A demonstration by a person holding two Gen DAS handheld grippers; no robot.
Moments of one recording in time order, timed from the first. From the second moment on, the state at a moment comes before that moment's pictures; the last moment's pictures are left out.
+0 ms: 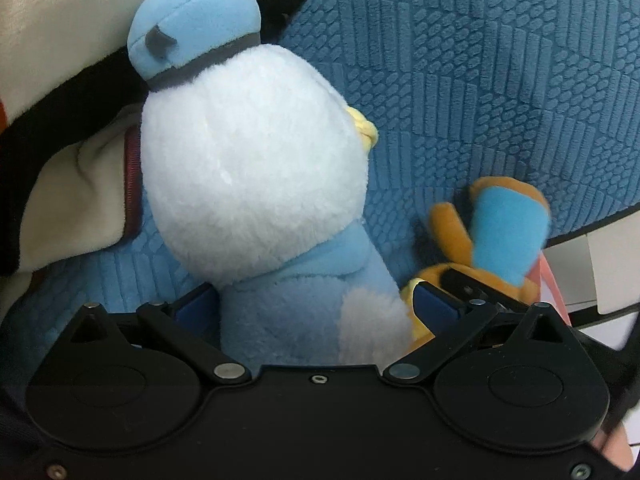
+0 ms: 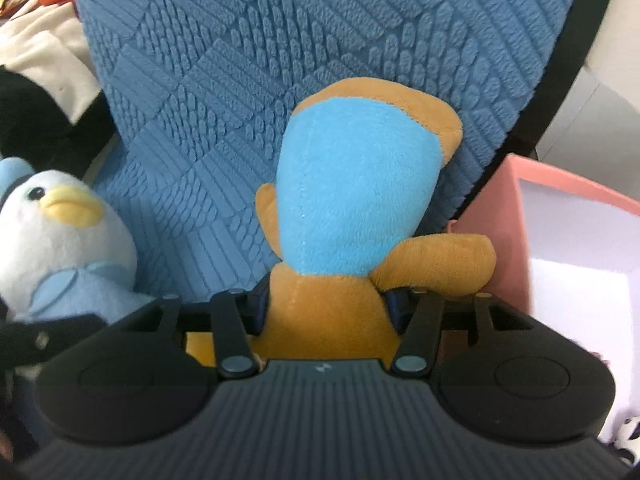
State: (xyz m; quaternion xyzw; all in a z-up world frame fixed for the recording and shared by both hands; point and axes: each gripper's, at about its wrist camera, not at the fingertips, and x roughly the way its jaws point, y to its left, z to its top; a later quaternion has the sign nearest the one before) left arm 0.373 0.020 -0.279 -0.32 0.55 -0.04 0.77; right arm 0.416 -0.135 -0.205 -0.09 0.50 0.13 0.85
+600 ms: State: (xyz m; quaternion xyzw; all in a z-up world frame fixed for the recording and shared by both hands) left arm 0.384 0.016 -0.286 -0.33 0.55 -0.02 0.77; right arm 0.348 -0.153 -0.213 -0.07 0.55 0.21 0.80
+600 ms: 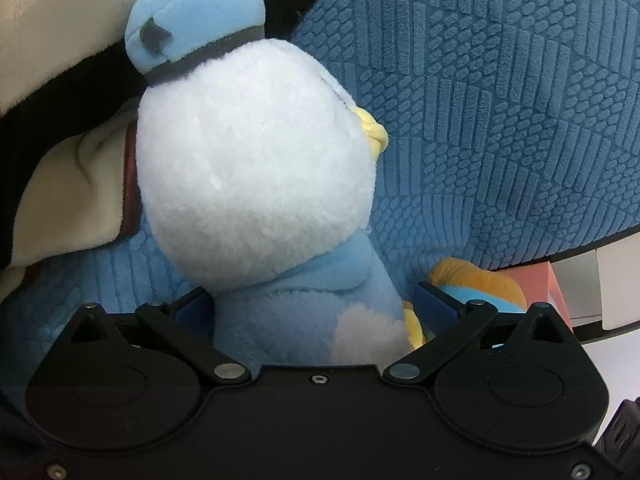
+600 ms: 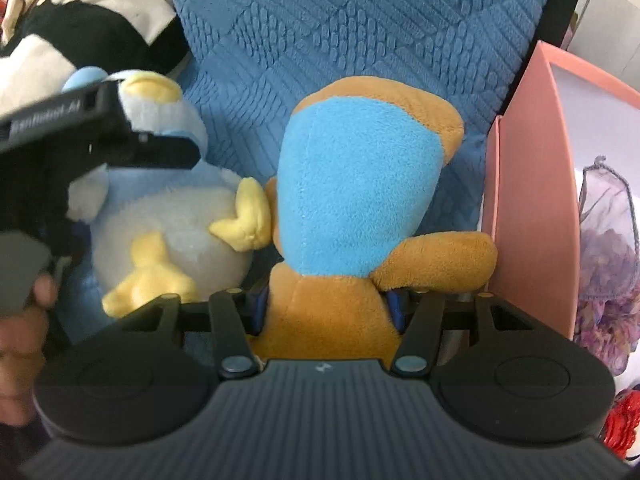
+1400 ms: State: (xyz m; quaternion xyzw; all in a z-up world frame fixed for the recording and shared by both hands) left arm 0.357 0.012 -0.271 -0.27 0.54 -0.07 0.79; right arm 0.341 -0.182 -0.173 -0.03 0.55 0.20 0.81
